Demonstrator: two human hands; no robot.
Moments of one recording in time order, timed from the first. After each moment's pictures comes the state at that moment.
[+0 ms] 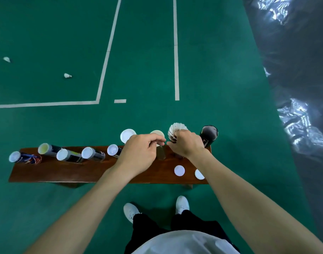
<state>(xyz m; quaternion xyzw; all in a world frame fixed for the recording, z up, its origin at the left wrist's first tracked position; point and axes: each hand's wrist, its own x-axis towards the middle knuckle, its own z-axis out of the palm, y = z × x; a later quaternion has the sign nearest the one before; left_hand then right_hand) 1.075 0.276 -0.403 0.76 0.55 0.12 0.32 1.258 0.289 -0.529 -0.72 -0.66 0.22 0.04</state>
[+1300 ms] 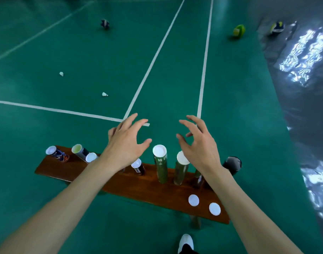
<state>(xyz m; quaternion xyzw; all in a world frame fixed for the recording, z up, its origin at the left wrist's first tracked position) 0.940 0.273 -0.316 0.74 0.65 0.10 0.11 1.177 0.267 -0.370 -0.60 -0.69 0.15 0.38</state>
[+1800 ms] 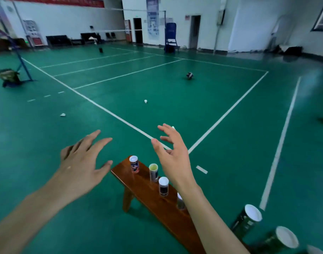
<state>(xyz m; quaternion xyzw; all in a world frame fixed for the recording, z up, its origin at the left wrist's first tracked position) 0.557 0.051 -0.216 0.53 0.83 0.14 -0.08 0.758 0.204 -0.249 -0.27 -0.71 0.46 0.47</state>
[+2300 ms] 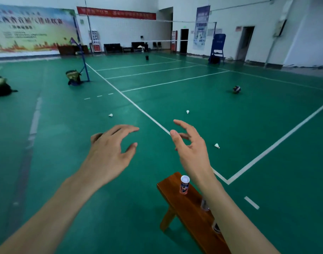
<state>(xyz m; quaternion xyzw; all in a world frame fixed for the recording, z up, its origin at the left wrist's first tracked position) 0.340 0.029 -0.159 0.49 0.81 0.30 -0.13 0.486 0.200 -0.194 -0.19 -0.73 0.48 0.45</state>
